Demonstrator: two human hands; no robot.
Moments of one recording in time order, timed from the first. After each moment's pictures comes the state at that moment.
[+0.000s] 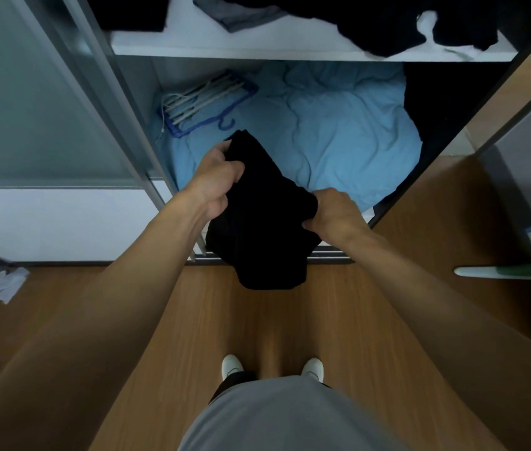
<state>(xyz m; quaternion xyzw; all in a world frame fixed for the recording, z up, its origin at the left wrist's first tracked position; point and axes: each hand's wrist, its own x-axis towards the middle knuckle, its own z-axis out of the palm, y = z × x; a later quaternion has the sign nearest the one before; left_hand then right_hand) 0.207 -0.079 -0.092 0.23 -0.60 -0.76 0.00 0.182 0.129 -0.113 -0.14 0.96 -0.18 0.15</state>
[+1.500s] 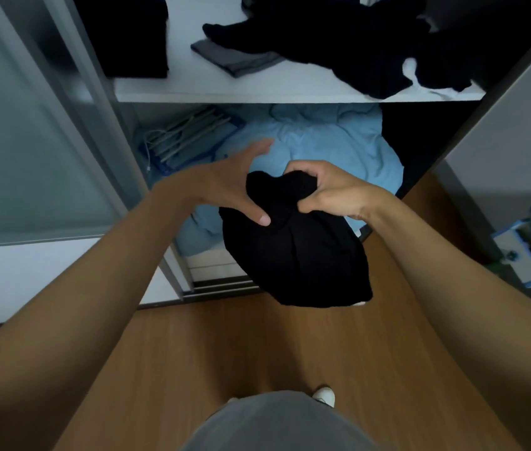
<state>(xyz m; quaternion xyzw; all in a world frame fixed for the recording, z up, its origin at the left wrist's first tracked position) 0.148 -0.181 -0.052 -0.15 -0.90 -0.36 -0.20 0.130 0.049 -0.032 -0.27 0.83 -0.43 0.25</state>
